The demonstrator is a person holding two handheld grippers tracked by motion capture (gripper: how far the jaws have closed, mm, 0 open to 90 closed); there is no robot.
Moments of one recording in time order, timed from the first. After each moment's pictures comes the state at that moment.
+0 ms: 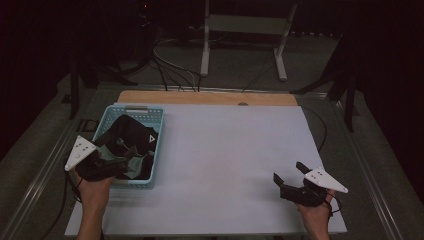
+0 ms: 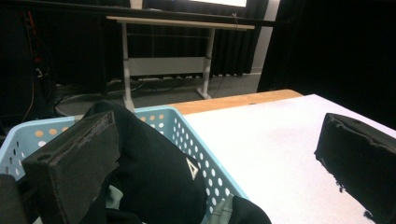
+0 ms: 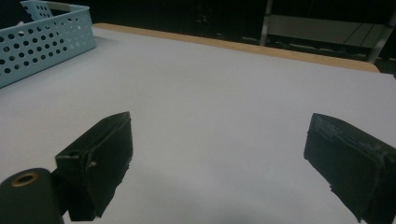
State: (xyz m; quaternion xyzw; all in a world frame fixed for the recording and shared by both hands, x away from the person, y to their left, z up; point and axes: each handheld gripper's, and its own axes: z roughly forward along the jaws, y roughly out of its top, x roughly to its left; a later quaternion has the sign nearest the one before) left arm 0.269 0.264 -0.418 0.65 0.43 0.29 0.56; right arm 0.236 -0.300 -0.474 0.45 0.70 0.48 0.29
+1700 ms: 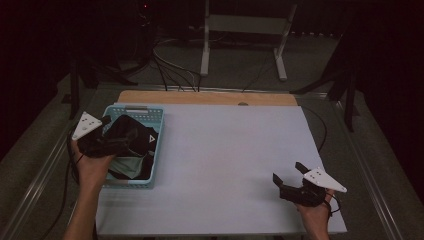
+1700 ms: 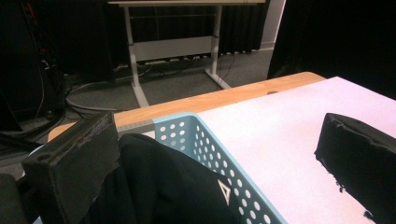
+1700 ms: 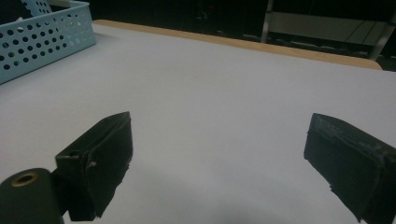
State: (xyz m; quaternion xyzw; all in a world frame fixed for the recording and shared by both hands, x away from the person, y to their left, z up) left arm 0.319 0.268 -0.395 0.68 0.43 0.29 0.51; right arm 0.236 -0.299 -0.475 0.45 0.70 0.47 0.29
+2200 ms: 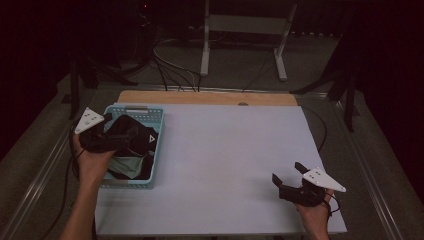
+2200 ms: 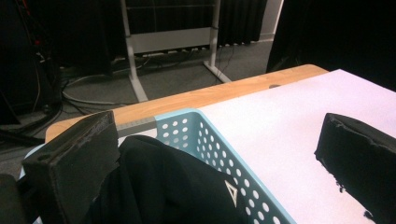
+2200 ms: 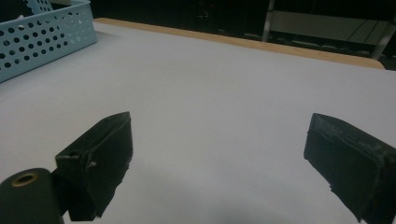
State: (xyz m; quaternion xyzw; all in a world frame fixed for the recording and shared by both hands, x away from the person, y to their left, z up) left arm 0.333 0.270 -0.396 0.70 0.43 0.28 0.50; right arm 0.237 -0.298 -0.476 0.45 0.70 0.47 0.28
